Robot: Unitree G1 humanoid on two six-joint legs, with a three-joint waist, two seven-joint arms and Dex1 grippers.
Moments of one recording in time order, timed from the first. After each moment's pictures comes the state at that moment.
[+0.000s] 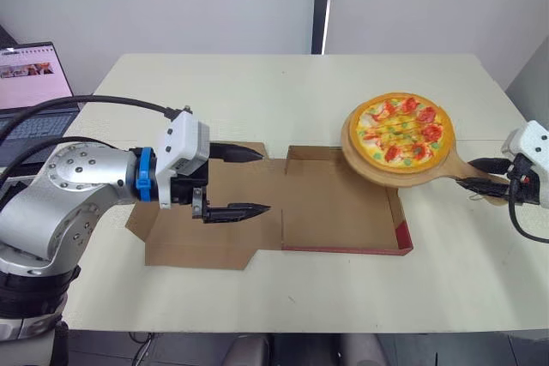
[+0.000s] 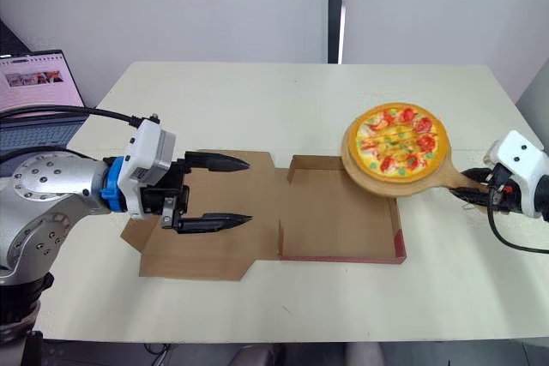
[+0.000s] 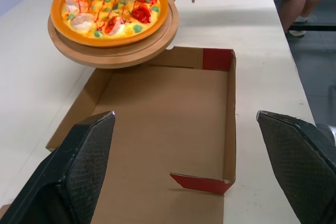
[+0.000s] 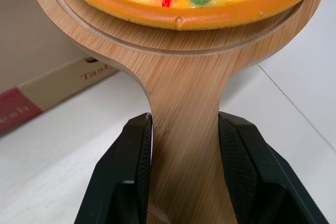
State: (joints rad) left arm -0.44 0.93 0.09 -0.46 -0.70 0.64 -1.12; right arm -0.21 -1.16 -0.27 -0.10 0.31 0.48 1.12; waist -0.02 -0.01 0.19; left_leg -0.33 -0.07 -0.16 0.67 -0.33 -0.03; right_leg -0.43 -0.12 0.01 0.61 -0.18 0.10
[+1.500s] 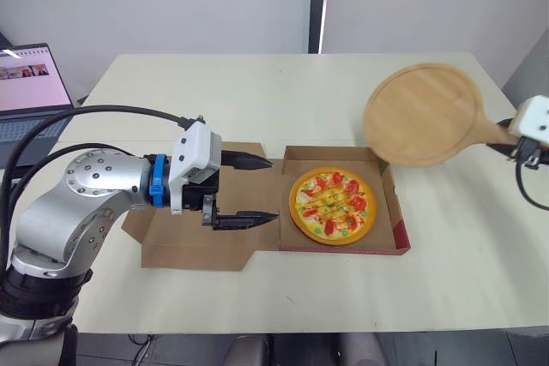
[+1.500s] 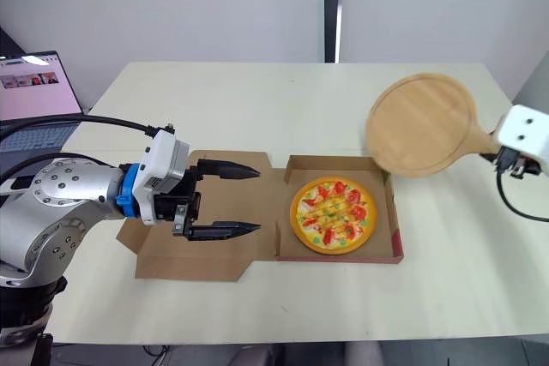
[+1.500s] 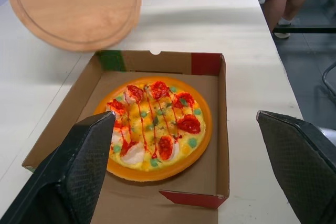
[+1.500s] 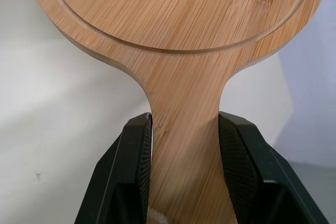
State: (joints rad) left arm -0.45 0.89 0.04 -0.47 -0.69 0.62 -1.12; right arm -0.41 -1.25 -0.22 0.12 0.03 0.21 1.04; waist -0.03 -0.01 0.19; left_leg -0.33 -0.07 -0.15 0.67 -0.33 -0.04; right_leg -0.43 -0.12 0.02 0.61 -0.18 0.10
